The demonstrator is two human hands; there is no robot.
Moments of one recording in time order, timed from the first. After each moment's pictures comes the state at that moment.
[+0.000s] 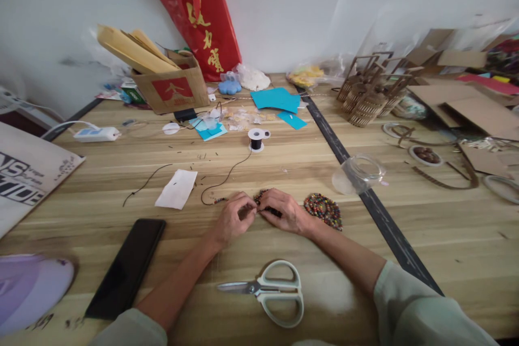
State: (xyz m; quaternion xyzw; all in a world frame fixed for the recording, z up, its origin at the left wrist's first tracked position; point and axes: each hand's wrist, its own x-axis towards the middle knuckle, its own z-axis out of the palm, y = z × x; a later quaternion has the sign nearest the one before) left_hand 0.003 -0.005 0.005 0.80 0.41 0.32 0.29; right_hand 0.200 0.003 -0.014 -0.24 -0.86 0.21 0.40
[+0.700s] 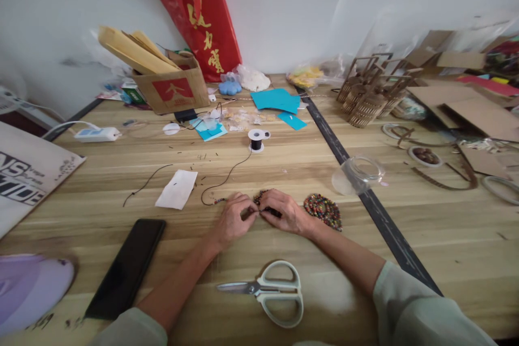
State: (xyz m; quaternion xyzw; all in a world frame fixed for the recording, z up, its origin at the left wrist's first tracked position) left_hand 0.004 -0.003 0.002 0.83 0.39 0.32 0.24; right_hand 0.200 0.002 -0.016 -0.24 -0.86 0.21 0.40
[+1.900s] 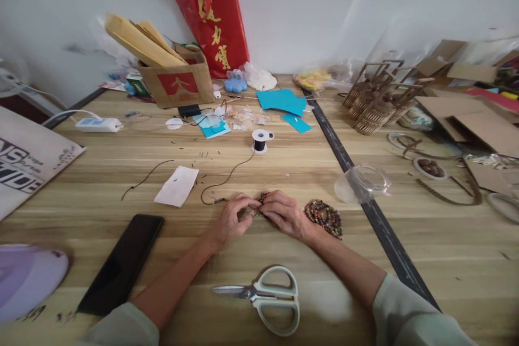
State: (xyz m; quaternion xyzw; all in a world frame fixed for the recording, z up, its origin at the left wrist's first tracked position) left_hand 0.000 -0.005 0.010 0.77 0.41 0.33 0.35; right_hand 0.205 0.000 -0.007 -0.25 -0.85 0.21 0.42
